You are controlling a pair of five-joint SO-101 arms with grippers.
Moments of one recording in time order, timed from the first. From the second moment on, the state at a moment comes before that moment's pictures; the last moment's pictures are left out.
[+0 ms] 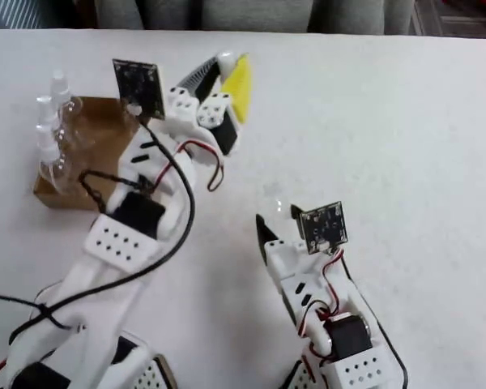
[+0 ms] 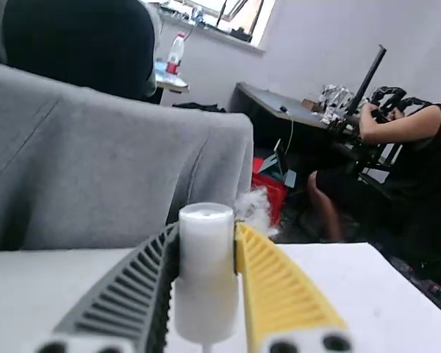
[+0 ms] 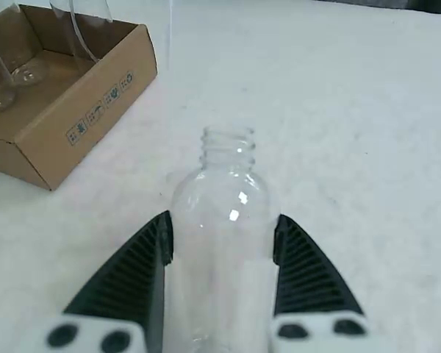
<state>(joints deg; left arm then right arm) 20.2 -32.8 38.2 1.9 19.1 -23.5 -102.8 94.5 41.8 -1.2</state>
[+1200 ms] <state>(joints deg) 26.1 -36.0 52.5 -13.0 18.3 -25.4 -102.8 94.5 43.2 -1.2</state>
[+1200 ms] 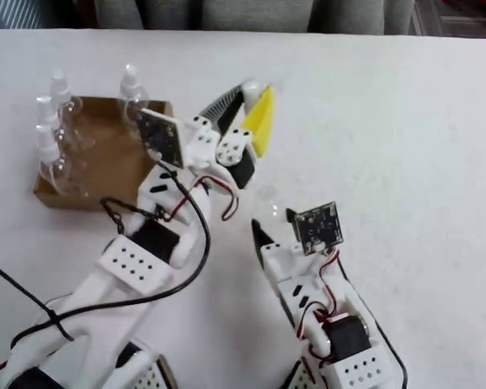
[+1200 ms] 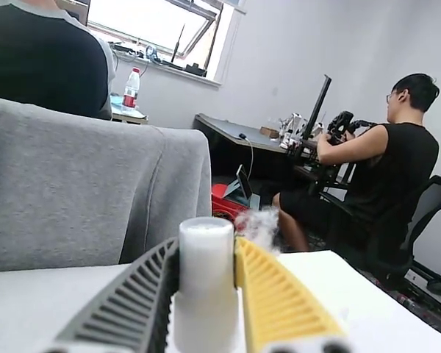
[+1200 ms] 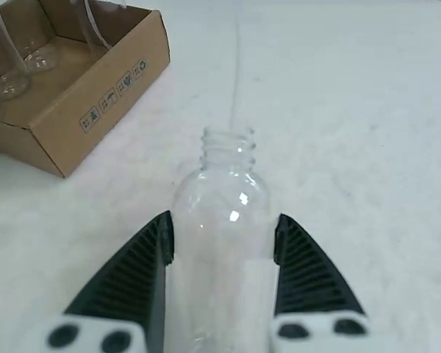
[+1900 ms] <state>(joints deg) 29.6 -36.0 63.3 -13.0 18.1 -25.4 -102.8 94.5 43.2 -1.2</state>
